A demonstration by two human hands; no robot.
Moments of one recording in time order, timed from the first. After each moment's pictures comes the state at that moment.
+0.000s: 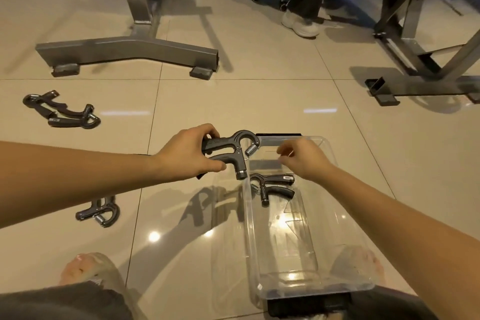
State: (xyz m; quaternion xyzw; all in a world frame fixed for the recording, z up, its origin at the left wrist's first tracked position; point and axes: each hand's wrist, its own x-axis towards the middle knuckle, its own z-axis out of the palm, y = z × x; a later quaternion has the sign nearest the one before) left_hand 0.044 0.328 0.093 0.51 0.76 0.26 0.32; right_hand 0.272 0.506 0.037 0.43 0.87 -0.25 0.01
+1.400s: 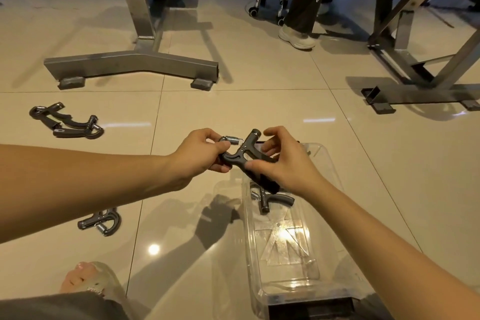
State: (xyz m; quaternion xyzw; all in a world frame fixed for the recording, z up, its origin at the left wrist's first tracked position) left_hand 0.069 0.341 0.107 0.25 0.71 0.47 0.47; right_hand 0.254 0.439 0.094 0.39 0.81 -0.40 -0.17
